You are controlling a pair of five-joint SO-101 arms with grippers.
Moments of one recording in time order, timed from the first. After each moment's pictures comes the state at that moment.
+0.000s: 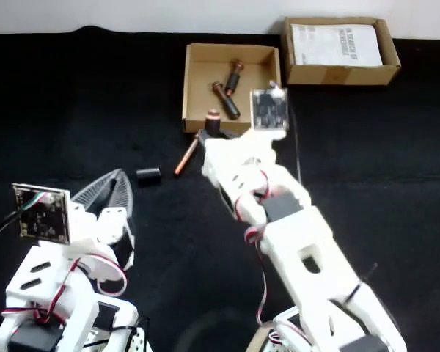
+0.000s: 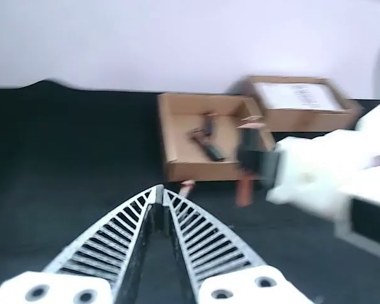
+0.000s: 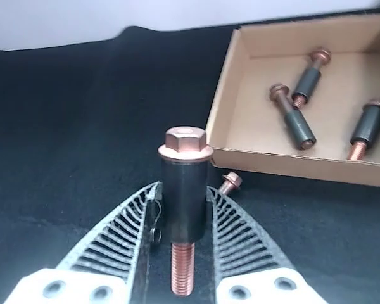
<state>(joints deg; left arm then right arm) 4.6 -91.2 50.2 67.0 10.7 -30.9 -30.2 41.0 24.0 -21.8</state>
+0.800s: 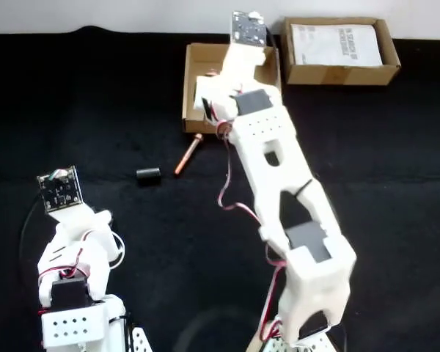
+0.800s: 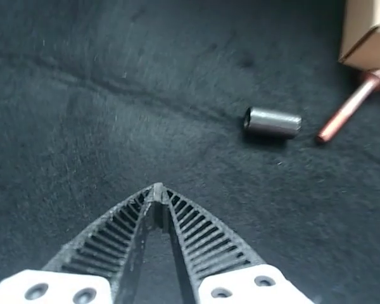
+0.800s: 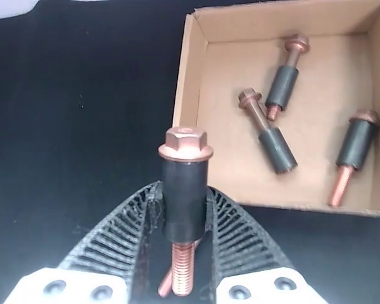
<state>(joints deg) -15.9 -91.3 88.5 53.6 10.4 -26.8 22.0 -25.9 54.7 -22.2</state>
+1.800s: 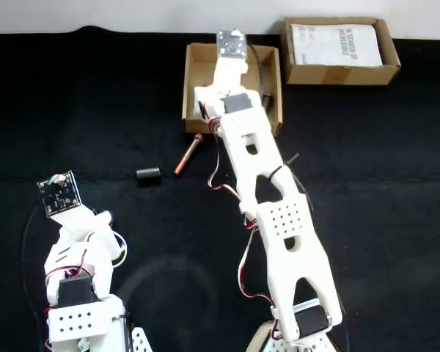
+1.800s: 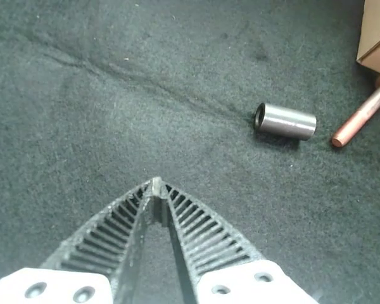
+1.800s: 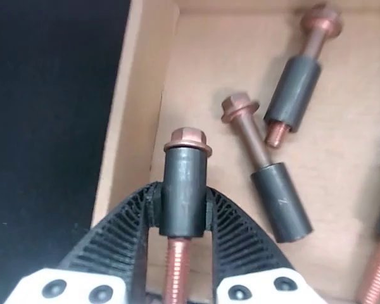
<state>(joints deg) -16.3 -91.3 96.0 45.3 14.4 -24.4 64.1 -63.4 53.7 -17.5</state>
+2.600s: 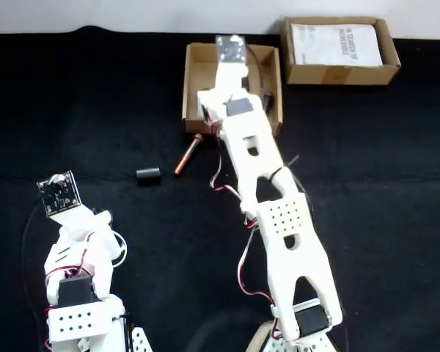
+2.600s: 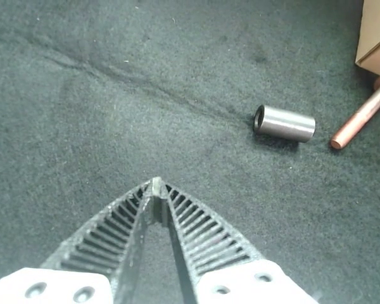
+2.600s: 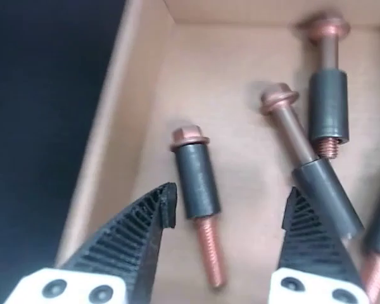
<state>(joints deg) -16.3 -91.3 96.0 45.0 14.4 -23.8 62.1 -64.3 55.5 -15.5</state>
